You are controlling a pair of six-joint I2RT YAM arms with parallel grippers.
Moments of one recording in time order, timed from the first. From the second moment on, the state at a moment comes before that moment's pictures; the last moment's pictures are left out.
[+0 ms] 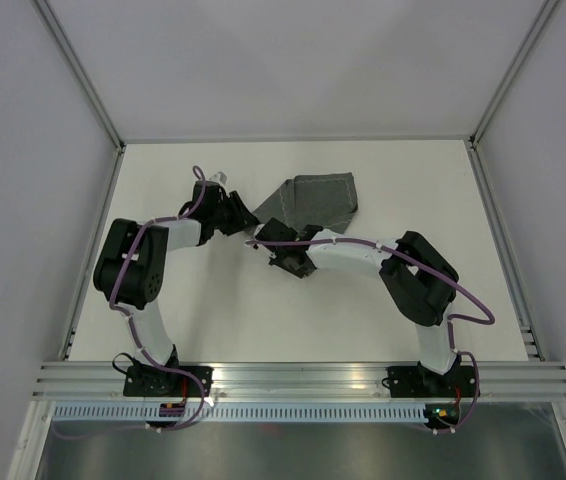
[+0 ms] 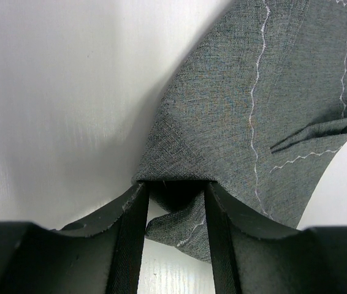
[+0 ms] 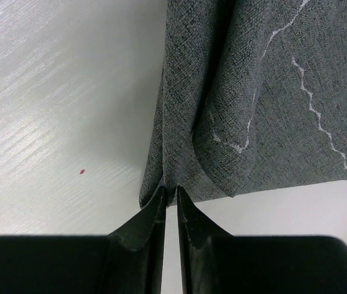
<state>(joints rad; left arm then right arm) -0.24 1.87 0.98 0.20 0.30 -0.62 0.93 1.97 1.38 -0.60 0.33 -0.21</state>
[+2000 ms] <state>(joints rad) -0.26 1.71 0.69 0.42 0.28 -0.81 0.77 2.06 1.63 -0.73 0.02 -0.24</state>
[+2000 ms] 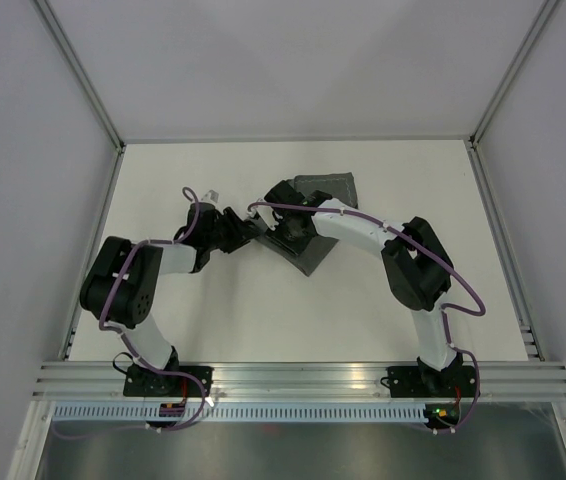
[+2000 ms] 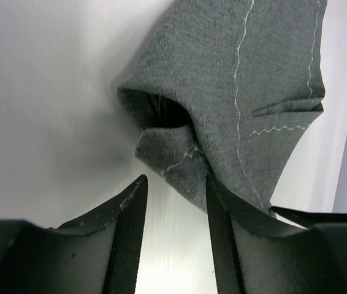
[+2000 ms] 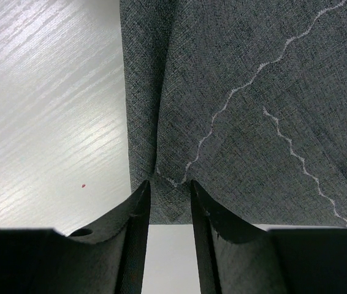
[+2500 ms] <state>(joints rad) -0.27 1.78 0.76 0.42 0.26 -0.81 0.77 2.07 1.63 -0.74 0.02 -0.24</state>
